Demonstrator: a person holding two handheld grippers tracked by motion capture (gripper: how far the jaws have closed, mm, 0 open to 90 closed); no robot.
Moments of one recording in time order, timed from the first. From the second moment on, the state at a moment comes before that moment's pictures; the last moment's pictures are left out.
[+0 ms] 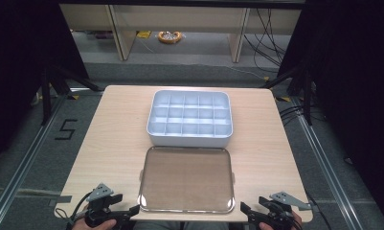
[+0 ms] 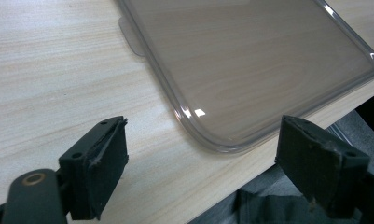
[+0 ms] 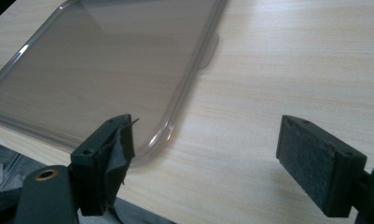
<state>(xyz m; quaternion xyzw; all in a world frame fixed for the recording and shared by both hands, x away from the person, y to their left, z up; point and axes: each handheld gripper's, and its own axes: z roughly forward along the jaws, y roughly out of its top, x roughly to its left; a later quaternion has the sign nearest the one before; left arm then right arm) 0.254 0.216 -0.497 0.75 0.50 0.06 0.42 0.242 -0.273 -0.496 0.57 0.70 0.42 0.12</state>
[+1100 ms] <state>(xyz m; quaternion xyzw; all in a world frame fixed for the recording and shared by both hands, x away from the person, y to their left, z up) 0.267 0.202 -0.502 0.74 0.50 0.03 0.45 0.248 -0.262 -0.498 0.56 0.70 0.43 0.08</state>
